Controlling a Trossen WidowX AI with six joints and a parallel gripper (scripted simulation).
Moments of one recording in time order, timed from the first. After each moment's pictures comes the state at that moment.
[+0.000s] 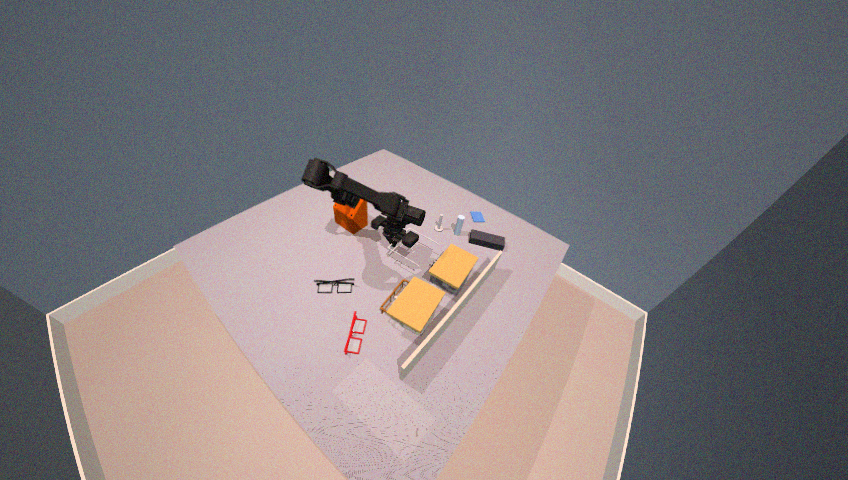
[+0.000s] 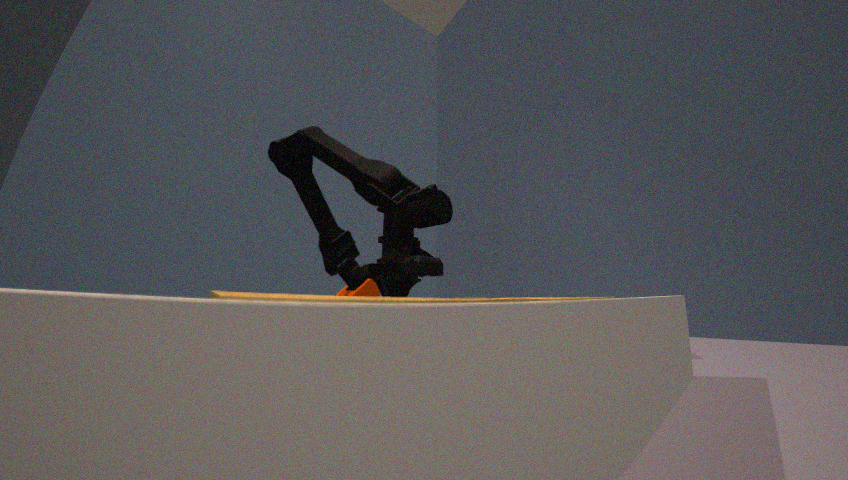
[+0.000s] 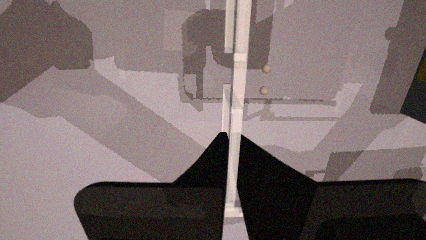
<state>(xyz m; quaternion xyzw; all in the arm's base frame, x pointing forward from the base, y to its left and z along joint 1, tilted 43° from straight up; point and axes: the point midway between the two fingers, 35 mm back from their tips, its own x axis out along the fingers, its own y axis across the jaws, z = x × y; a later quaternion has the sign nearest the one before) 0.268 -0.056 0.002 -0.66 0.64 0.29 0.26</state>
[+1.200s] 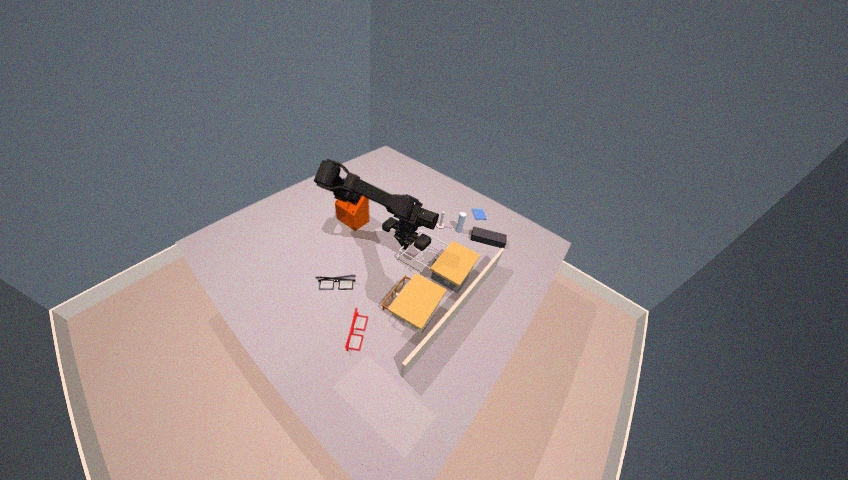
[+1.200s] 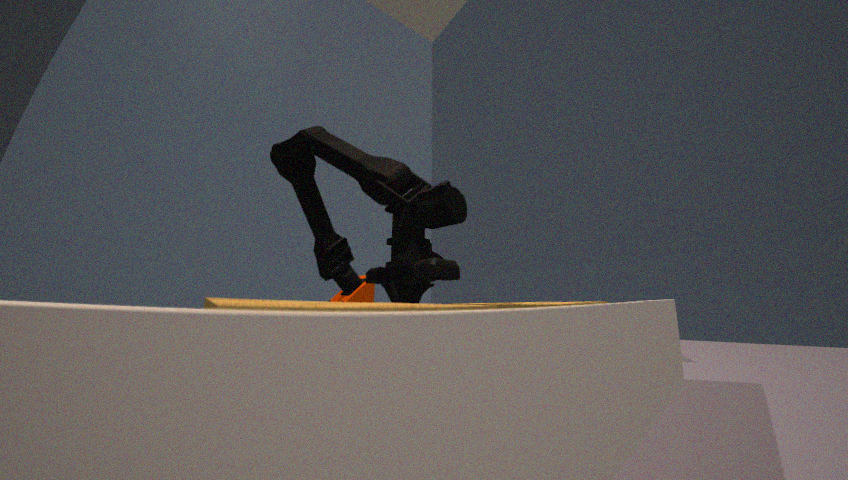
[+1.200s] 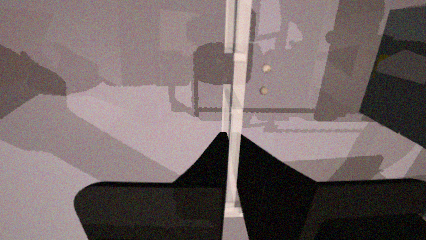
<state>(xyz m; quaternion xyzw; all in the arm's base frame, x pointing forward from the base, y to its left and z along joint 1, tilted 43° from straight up) 0.316 -0.054 0.000 -0.66 0.64 0.29 0.27</state>
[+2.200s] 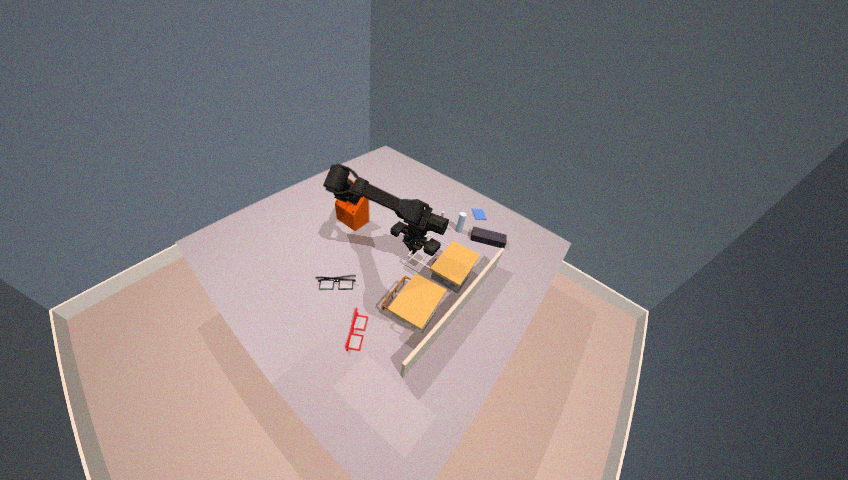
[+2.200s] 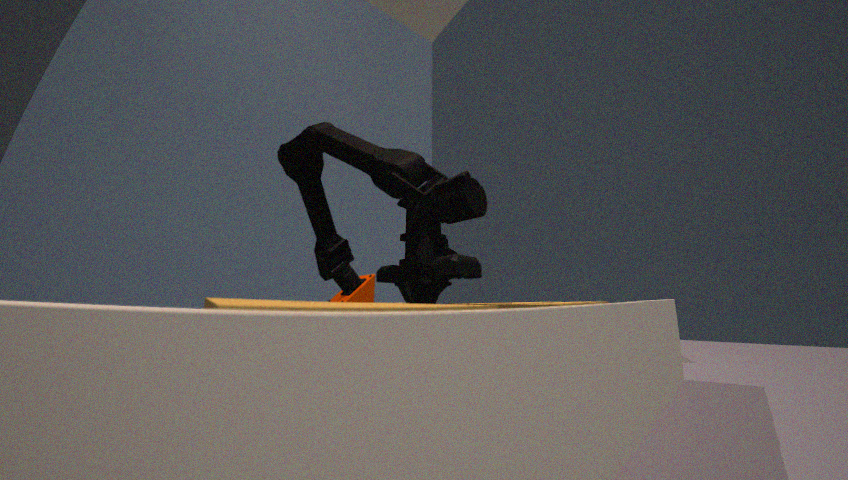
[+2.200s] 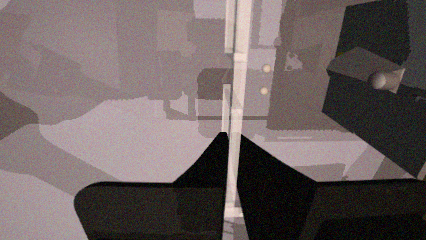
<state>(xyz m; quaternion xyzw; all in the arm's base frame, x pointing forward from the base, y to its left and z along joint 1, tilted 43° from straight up) 0.355 -0.053 -0.001 -0.66 0.64 0.29 0.27</state>
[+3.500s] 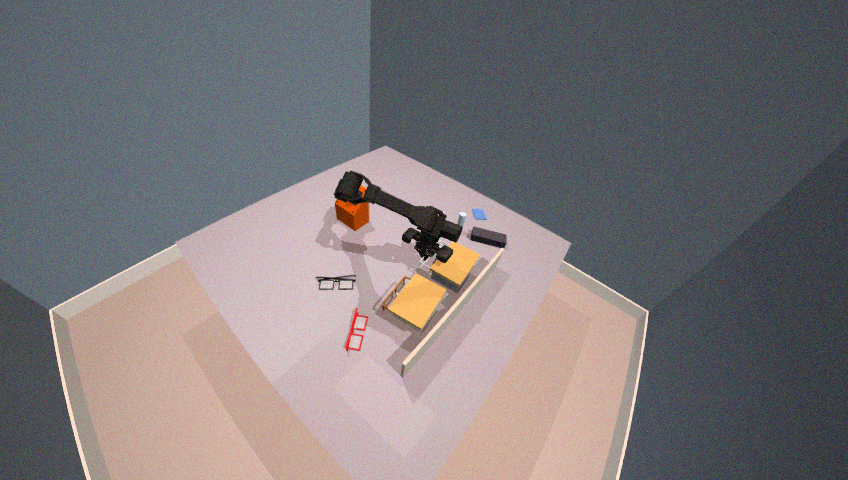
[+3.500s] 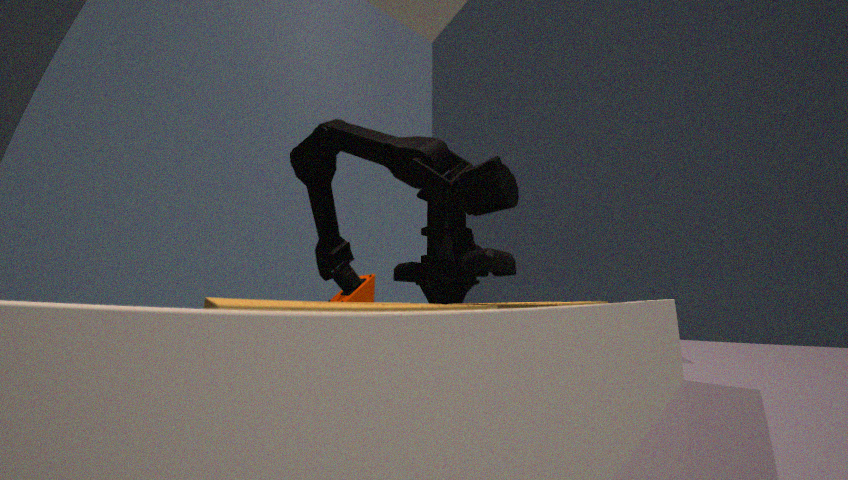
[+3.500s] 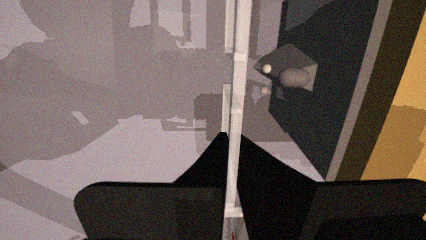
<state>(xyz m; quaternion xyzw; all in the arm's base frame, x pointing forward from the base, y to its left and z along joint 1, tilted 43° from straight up) 0.407 -0.051 -0.001 -0.66 0.64 0.29 0.27</state>
